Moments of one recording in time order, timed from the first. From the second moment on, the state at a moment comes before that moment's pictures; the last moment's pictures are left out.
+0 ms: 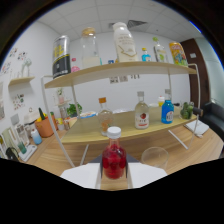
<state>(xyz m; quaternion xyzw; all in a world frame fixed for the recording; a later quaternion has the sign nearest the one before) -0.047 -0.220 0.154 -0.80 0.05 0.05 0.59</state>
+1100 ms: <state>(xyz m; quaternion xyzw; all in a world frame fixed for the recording) -0.023 -0.208 0.219 -0.38 0.57 0.67 0.30</state>
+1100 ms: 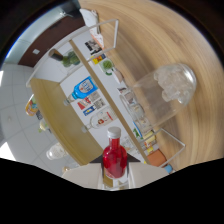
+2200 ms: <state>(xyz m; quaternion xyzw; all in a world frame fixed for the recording) -0.203 -0.197 0.024 -0.87 -0.08 0.06 0.49</state>
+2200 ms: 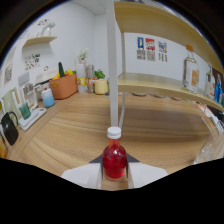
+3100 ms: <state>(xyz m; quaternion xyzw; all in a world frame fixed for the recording) -0.161 -0.257 0.120 -0.84 -0.09 0.12 0.51</state>
